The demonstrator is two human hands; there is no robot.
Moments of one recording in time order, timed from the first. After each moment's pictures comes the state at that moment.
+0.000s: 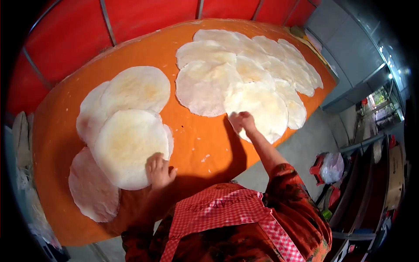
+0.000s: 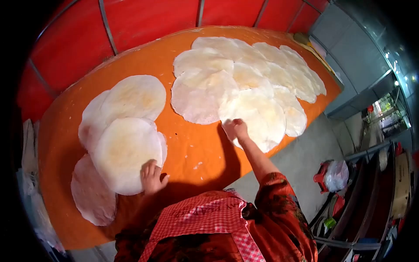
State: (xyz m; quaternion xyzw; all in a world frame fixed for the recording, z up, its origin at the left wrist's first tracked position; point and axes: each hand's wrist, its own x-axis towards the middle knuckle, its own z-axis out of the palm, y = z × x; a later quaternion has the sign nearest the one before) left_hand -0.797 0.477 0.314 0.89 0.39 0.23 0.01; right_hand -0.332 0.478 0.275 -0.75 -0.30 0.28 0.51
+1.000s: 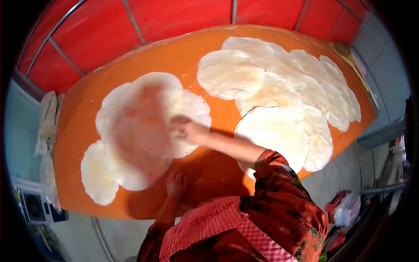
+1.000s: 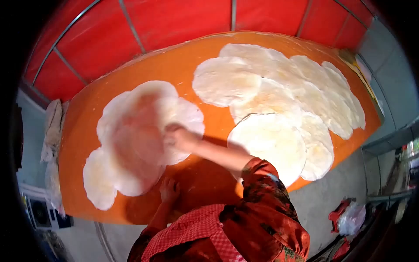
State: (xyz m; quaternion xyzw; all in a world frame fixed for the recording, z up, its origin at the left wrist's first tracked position) left_hand -0.683 0.447 0.262 0.79 0.54 0.27 0.09; right_hand -0.479 0.632 0.347 -0.33 -0.86 0.22 0.31
